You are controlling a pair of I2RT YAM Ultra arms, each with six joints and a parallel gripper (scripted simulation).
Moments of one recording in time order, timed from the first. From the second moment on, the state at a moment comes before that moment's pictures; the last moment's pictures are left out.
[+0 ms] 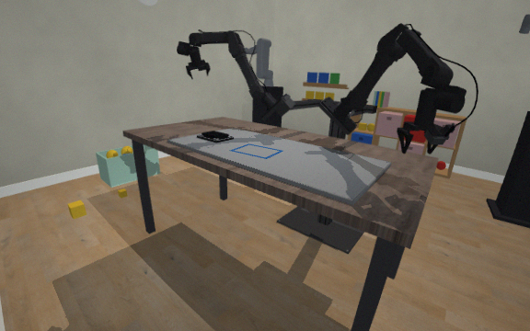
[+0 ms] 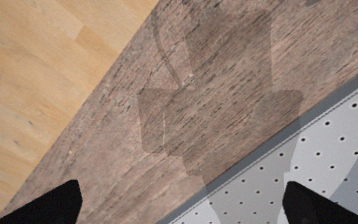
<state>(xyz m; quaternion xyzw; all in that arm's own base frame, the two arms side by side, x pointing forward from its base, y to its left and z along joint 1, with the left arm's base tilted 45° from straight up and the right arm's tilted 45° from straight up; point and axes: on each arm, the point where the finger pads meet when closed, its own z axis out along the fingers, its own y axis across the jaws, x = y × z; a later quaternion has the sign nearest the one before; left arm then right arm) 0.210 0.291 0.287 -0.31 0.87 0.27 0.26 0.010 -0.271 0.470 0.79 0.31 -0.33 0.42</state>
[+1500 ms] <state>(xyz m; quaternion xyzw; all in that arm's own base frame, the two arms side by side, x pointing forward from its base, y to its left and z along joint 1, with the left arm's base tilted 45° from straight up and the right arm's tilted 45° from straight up) 0.407 0.048 0.154 0.05 0.92 0.20 0.32 0.088 -0.217 0.366 0.64 0.52 -0.34 0.45</state>
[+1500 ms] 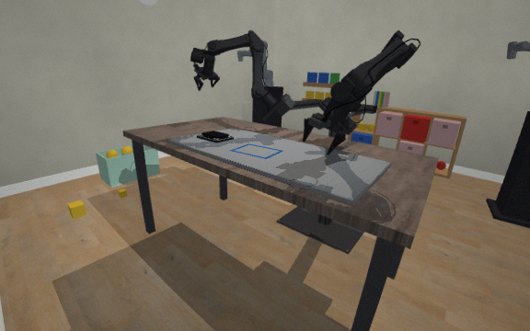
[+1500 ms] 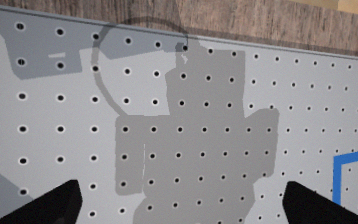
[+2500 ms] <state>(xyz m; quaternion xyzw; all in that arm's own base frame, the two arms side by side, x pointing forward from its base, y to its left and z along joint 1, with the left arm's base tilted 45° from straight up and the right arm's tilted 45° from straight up) 0.194 -0.298 -0.018 0.54 0.74 0.08 0.40 0.224 -0.108 0.171 0.21 0.80 -0.33 0.45</state>
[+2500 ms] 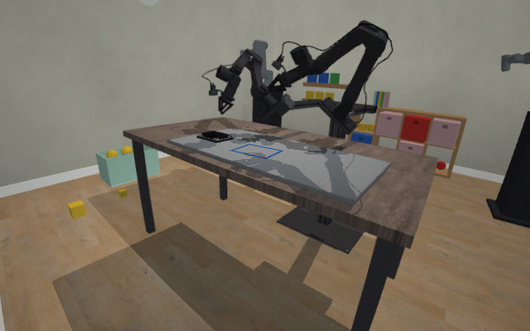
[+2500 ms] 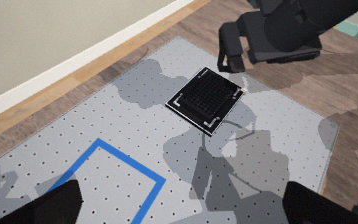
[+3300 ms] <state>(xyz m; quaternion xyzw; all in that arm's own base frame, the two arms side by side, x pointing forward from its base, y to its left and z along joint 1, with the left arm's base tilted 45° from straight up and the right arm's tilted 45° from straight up) 0.120 -0.308 -0.042 0.63 0.66 0.05 0.41 0.238 -0.100 0.155 0.17 0.81 -0.33 0.45</state>
